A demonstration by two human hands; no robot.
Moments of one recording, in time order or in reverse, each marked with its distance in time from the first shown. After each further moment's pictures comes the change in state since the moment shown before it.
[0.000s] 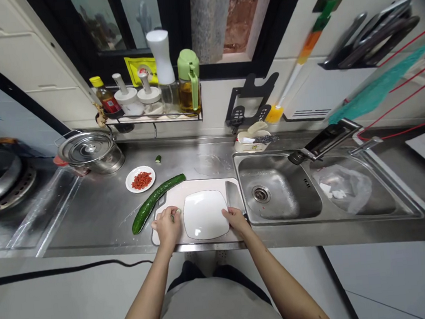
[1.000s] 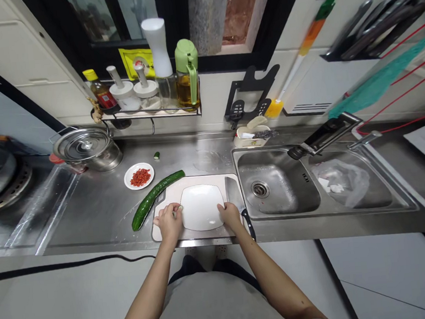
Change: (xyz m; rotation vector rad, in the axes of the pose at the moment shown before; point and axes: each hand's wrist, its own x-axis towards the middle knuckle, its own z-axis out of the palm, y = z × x) left_hand -0.004 0.008 -0.002 -0.009 -0.048 0.003; right_hand 0.002 -0.019 0.020 -0.688 0.170 0.051
